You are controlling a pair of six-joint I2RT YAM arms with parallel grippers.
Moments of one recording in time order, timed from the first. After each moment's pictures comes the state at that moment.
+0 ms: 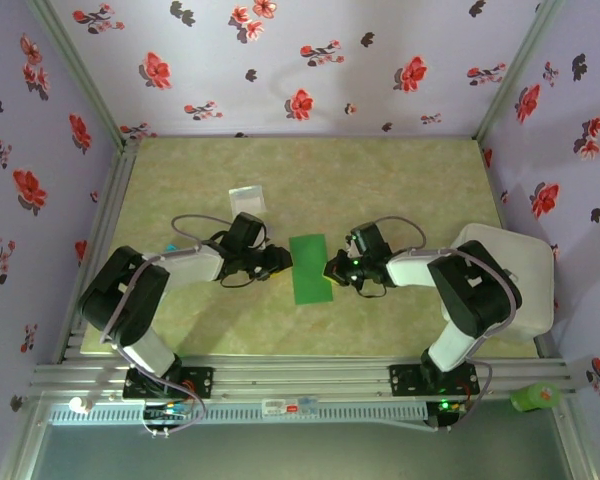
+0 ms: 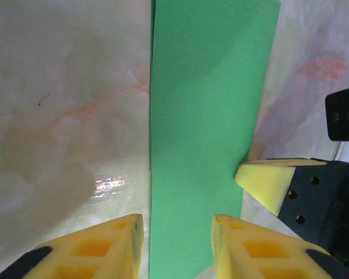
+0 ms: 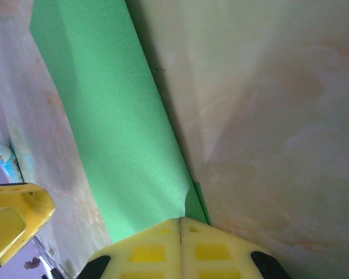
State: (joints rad) left arm -0.62 1.64 0.78 -0.06 0.43 -0.92; right arm 0.53 1.67 0.63 0.11 -0.50 0.97
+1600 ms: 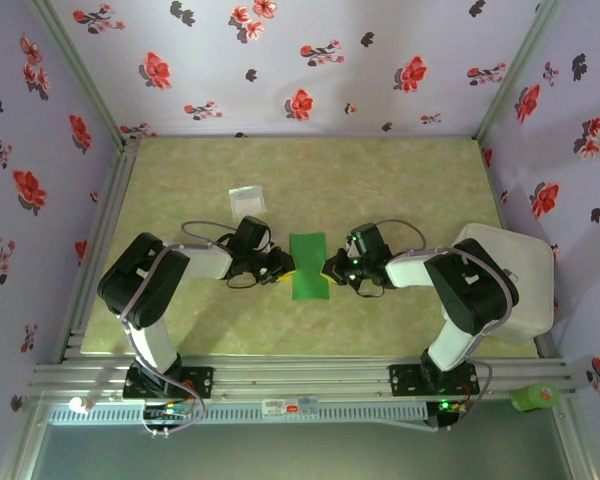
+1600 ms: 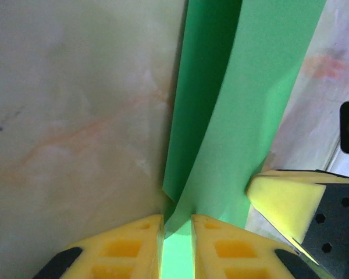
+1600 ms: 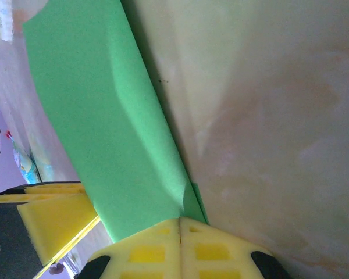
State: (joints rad) left arm -0.62 1.78 0.79 0.08 0.50 -0.99; right arm 0.53 1.69 0.61 0.19 -0.52 1.05
